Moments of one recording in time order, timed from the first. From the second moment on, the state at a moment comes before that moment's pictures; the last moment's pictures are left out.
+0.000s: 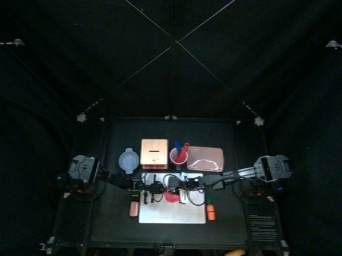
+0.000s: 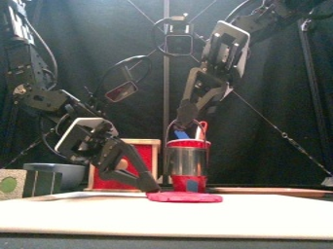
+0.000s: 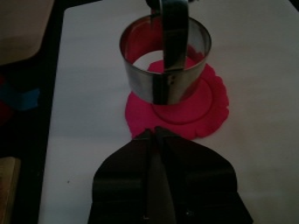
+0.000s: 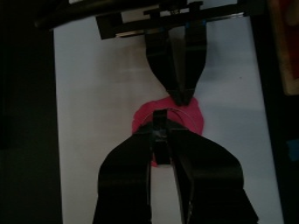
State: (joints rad) left arm -0.13 0.27 0.86 -0.19 -0.62 0.26; right arm 0.11 0.04 0.52 0.02 0.28 0.19
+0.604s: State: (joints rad) left arm -0.13 0.24 0.86 -0.19 -0.62 0.26; right arm 0.11 0.09 0.50 0.02 0.28 0.19
